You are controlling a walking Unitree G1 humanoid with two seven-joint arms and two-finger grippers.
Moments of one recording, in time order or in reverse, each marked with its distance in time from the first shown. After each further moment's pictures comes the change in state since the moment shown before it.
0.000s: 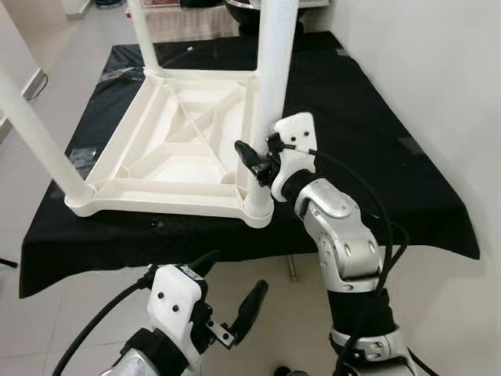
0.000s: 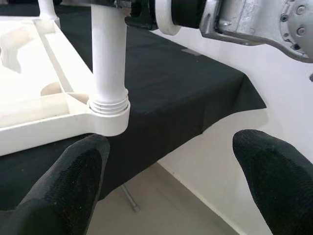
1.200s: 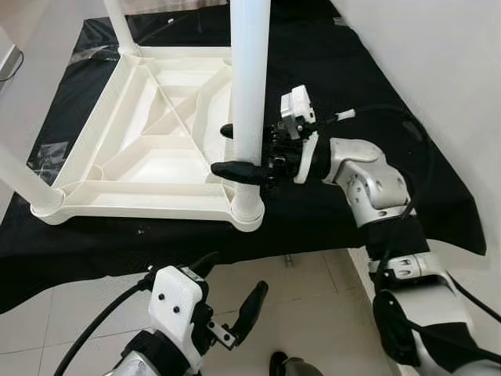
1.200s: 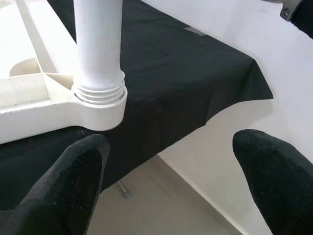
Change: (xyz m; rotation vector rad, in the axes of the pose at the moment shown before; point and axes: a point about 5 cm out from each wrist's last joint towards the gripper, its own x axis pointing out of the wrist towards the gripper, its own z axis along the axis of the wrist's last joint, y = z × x) left arm -0.004 -0.004 -0.004 -0.027 0.022 0.013; right arm 0.003 -0.031 0.041 -0.052 -0.111 0.987
